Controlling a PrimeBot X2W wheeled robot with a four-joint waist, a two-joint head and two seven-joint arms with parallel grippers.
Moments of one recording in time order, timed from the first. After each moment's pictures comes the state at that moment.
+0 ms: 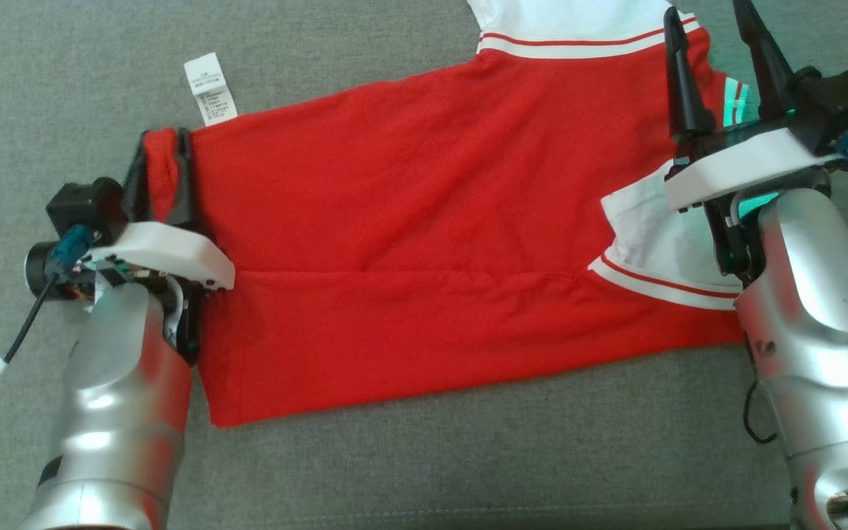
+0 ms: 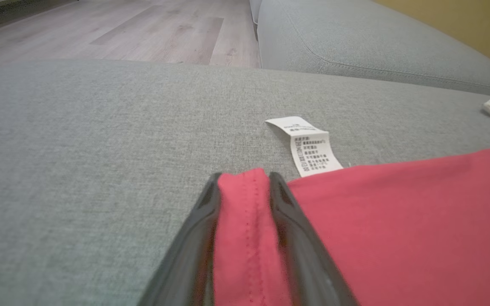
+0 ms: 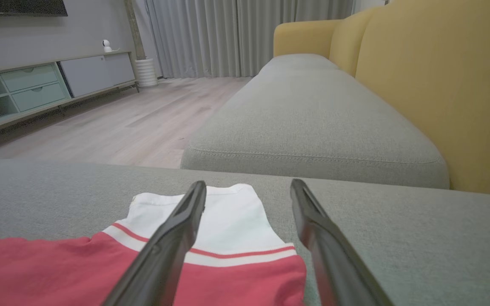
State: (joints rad) left arm -0.74 0.07 0.00 0.95 -0.16 -0.11 -0.27; right arm -0.71 -0.14 0.15 0.58 0.14 0.13 -0.26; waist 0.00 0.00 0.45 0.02
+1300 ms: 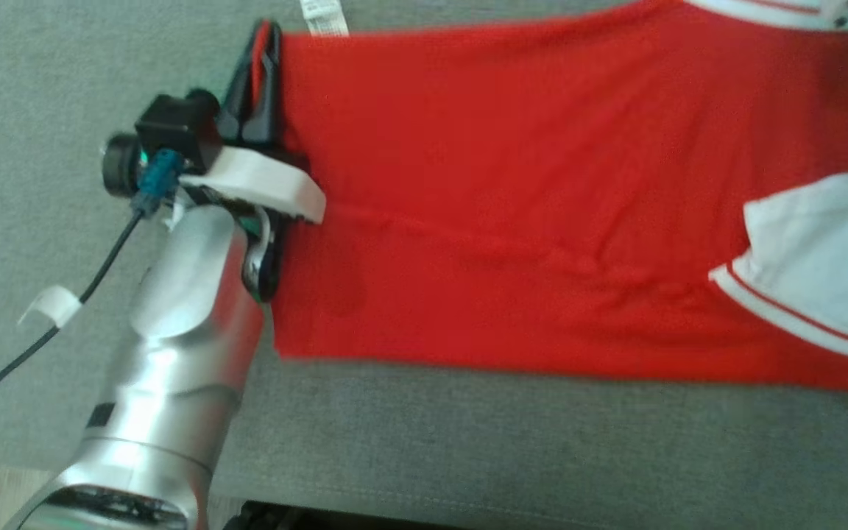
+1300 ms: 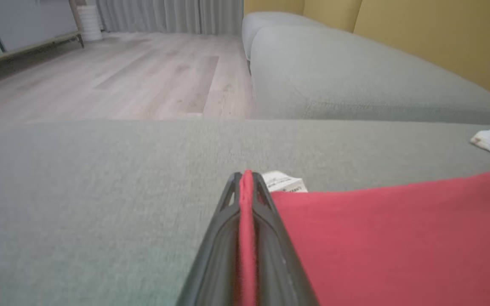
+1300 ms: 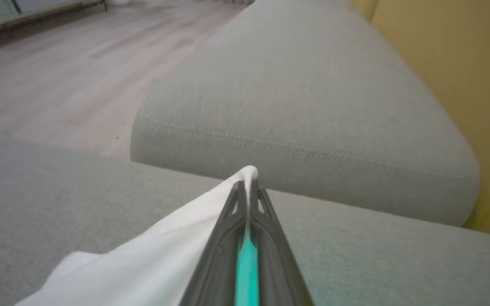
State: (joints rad) left arm -0.83 0.02 -0.30 0.77 -0.31 -0.04 -0.26; right arm -1.22 -0.27 0.06 1.07 -0.02 0.13 -0.02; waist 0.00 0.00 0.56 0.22
